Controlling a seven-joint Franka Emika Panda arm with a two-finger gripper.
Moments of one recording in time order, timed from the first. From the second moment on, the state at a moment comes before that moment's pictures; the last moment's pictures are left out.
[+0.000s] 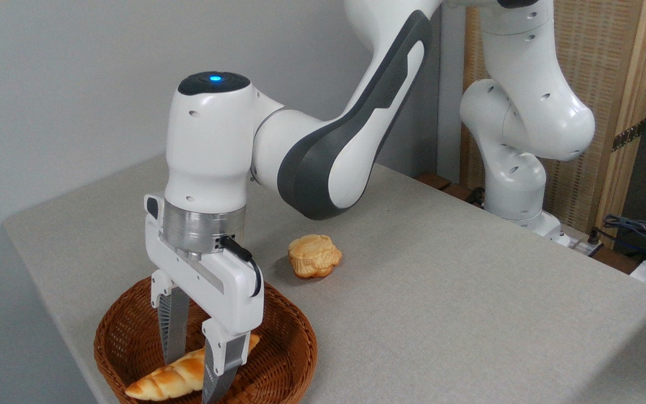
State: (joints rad) arm -0.06 0.24 0.08 -1.86 -0.08 2.45 0.78
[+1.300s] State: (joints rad) arm -0.06 0.25 0.03 -1.86 -0.08 2.44 0.78
